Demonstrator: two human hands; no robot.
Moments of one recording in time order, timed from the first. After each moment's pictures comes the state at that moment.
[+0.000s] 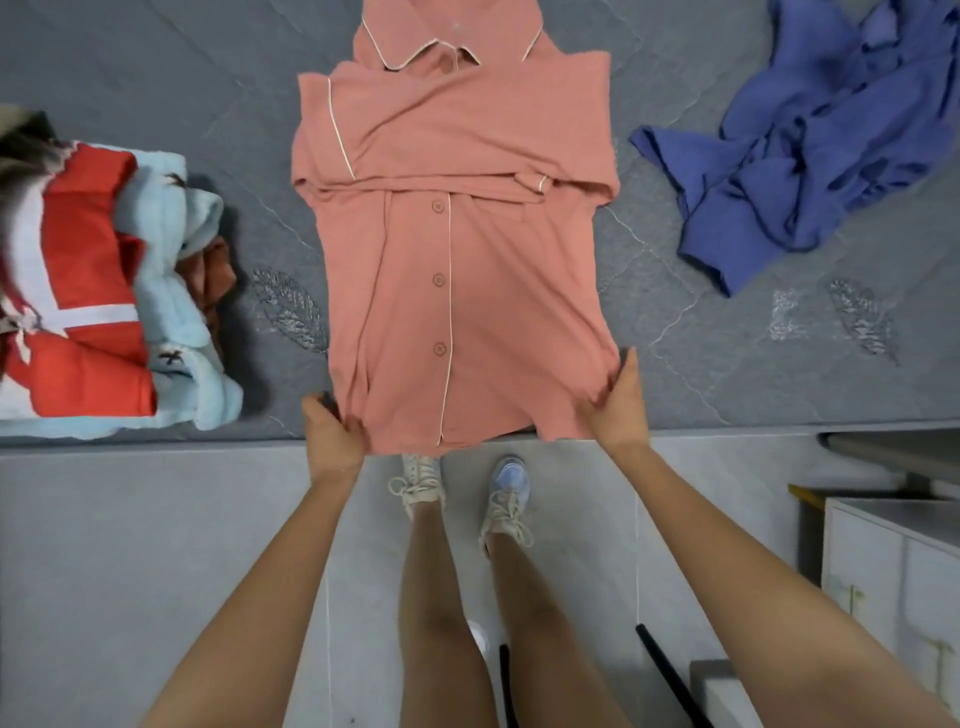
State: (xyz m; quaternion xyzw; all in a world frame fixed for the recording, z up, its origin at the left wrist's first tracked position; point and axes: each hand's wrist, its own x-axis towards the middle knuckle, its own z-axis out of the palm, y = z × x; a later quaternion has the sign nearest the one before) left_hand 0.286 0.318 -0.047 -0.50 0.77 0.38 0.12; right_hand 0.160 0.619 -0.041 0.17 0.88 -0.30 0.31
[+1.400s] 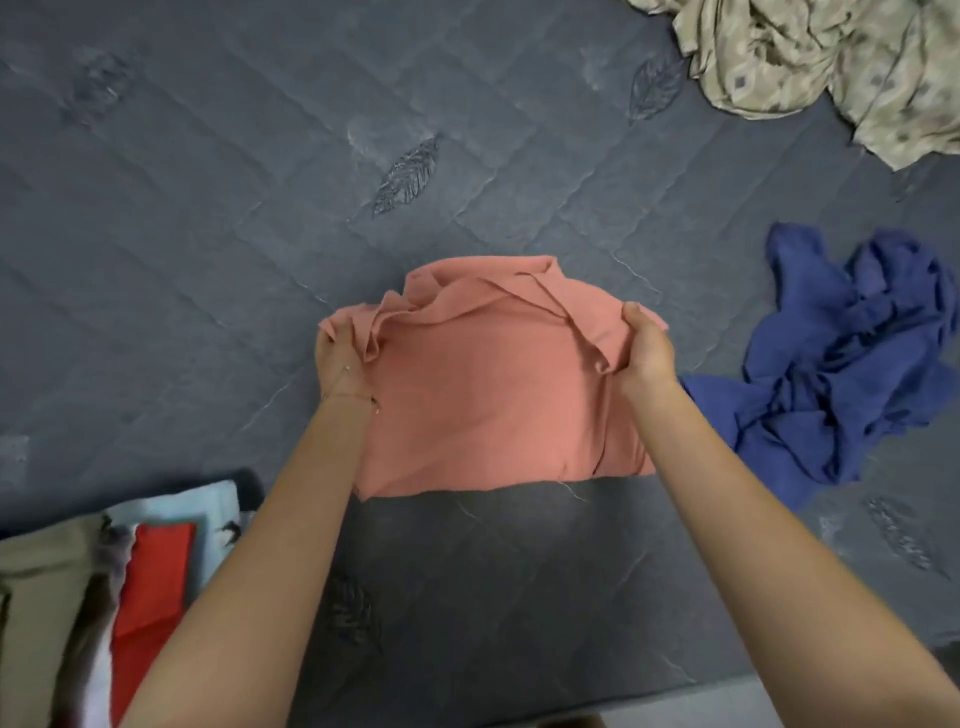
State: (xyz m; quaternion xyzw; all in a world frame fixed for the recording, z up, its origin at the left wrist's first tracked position) left_hand -0.130 0.160 0.004 -0.50 0.47 0.73 -0.08; right_hand -0.207 0.421 0.023 0.47 0.55 -0.67 0.13
